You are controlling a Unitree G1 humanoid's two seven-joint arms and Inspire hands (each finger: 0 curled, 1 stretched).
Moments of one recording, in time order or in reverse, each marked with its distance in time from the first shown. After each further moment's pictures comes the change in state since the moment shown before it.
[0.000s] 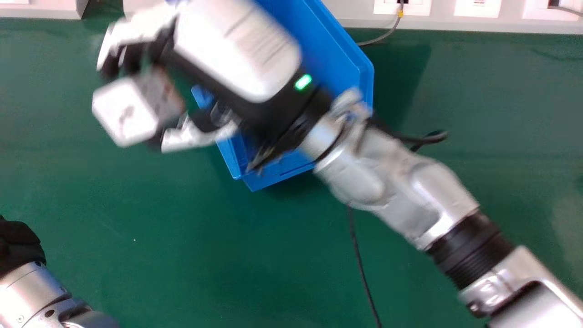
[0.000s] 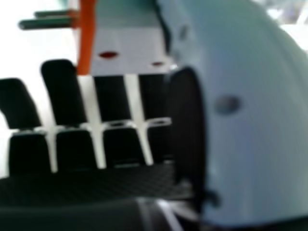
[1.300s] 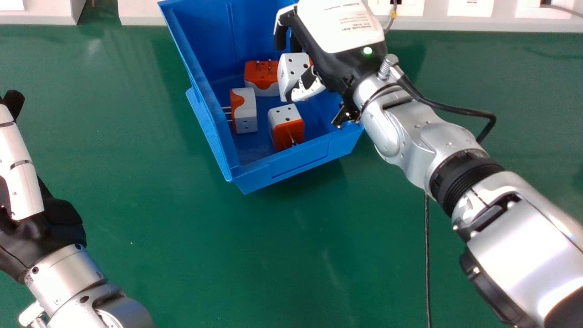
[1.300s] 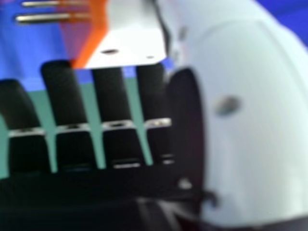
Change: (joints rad) left arm -0.023 0.001 -0.131 0.031 -0.029 -0.050 -0.026; right arm -0.376 0.062 0.181 1.003 -0.038 0.301 -0.012
